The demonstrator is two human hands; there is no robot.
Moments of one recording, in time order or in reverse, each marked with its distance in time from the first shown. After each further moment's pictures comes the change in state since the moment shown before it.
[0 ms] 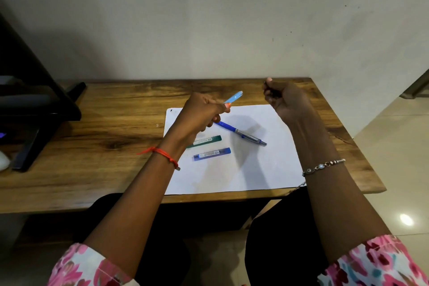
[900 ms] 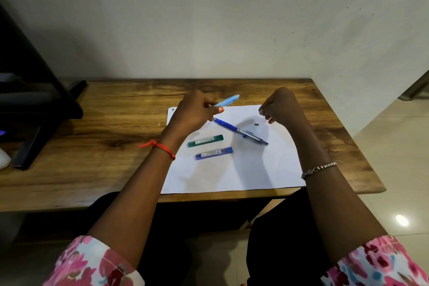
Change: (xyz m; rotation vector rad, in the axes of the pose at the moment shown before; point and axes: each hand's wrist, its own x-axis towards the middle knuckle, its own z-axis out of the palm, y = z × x) left_hand 0.022 -0.020 -0.015 0.386 0.046 0.210; right_hand 0.002 0.013 -0.010 -1.197 -0.008 -0.260
